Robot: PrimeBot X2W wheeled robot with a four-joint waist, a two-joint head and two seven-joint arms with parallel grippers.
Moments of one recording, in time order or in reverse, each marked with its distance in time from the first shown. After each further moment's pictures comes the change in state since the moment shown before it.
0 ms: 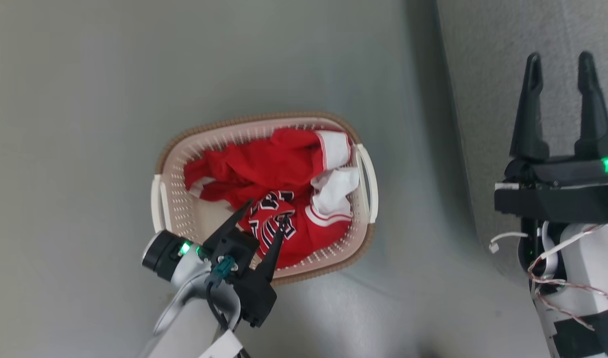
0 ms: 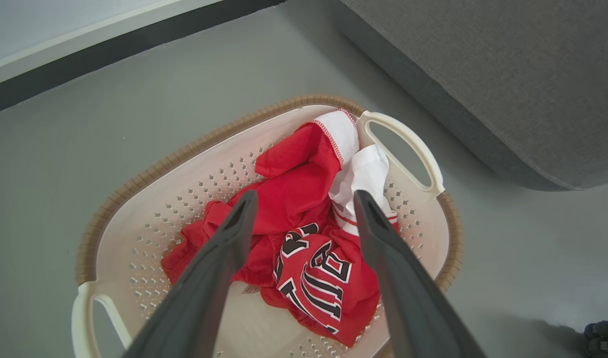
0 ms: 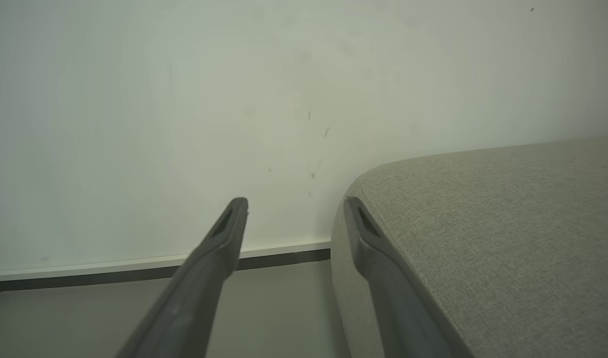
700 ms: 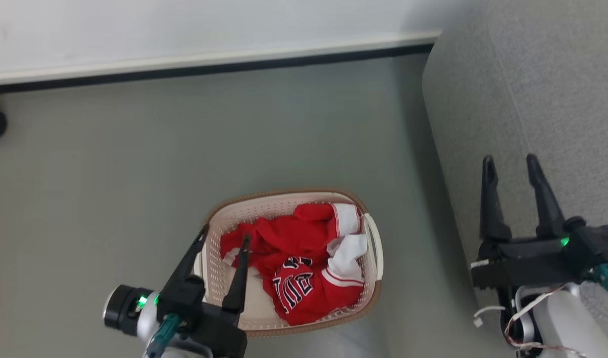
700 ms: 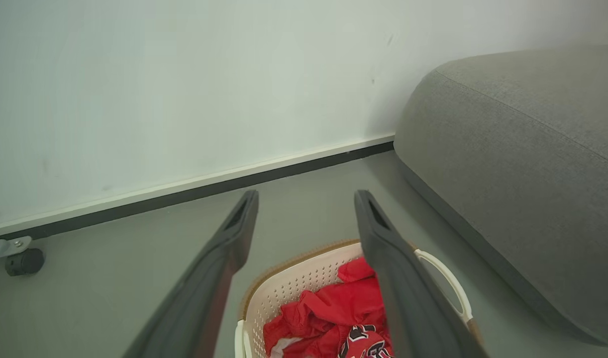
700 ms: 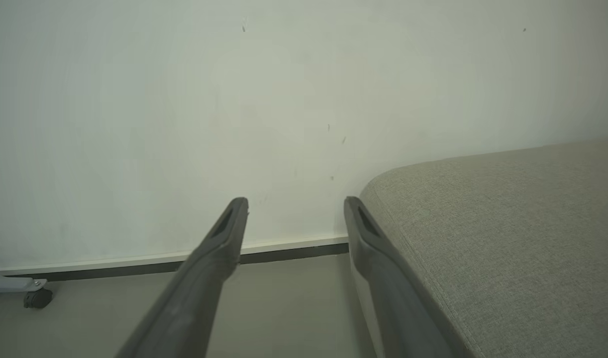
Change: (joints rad) left arm 0.264 0.017 0.152 -0.261 -0.069 0.079 -0.113; right arm 0.219 0.001 0.054 0.083 0.018 0.000 0.000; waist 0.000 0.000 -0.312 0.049
